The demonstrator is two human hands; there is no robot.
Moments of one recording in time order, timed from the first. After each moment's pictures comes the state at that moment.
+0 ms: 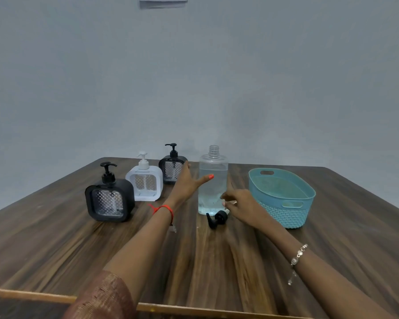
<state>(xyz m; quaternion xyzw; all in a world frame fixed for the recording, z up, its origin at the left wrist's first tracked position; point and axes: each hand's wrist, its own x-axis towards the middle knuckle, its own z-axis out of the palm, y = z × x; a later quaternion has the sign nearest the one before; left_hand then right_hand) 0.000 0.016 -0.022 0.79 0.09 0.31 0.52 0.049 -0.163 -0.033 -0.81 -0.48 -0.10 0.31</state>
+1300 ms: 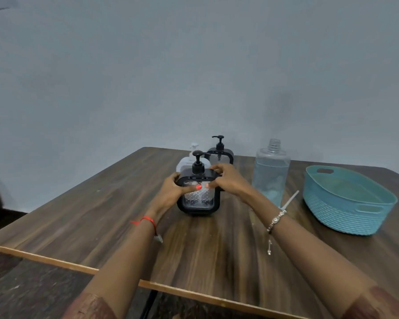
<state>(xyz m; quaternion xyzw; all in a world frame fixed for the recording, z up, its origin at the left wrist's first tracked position) -0.115 0.141 -0.056 0.70 0.16 0.32 0.61 -0.009 0.006 -0.006 -0.78 -0.42 0.12 0.45</state>
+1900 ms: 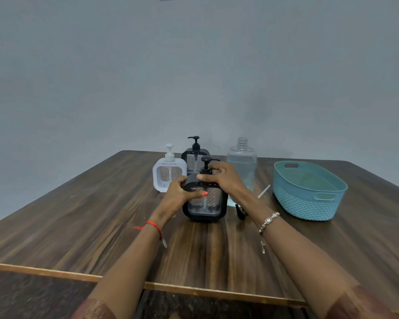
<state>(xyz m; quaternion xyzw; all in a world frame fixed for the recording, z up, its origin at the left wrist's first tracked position) -0.087 0.076 -0.058 0.71 0.07 0.27 0.64 0.002 -0.052 -0.008 -0.70 -0.42 0.08 0.57</state>
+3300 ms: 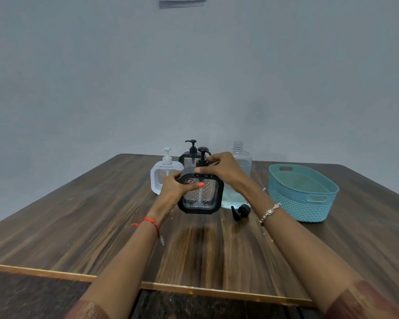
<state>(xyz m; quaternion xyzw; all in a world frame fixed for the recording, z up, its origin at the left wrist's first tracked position) -0.087 0.070 -0.037 0.68 0.09 0.32 0.65 -0.014 -0.069 0.034 -0.75 -0.41 0.05 0.53</state>
